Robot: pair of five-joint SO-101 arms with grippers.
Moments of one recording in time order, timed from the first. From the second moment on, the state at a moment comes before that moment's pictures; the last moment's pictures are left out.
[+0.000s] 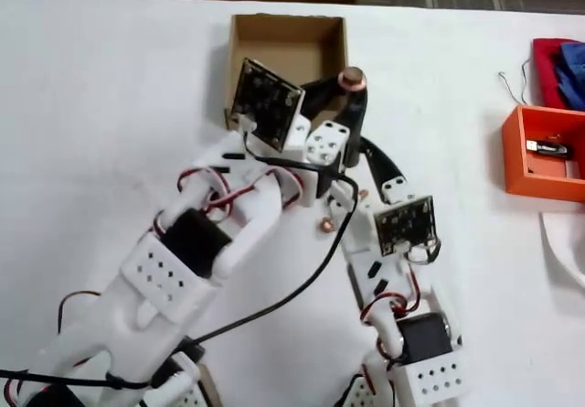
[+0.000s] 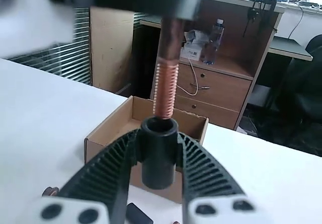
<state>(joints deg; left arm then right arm) 32.9 -37.5 29.0 23.5 8.1 -19.3 -89.7 81.3 17.4 9.9</state>
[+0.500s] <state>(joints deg) 35.0 -37.6 27.8 26.5 7.9 -19.2 -90.6 81.4 17.7 8.8</state>
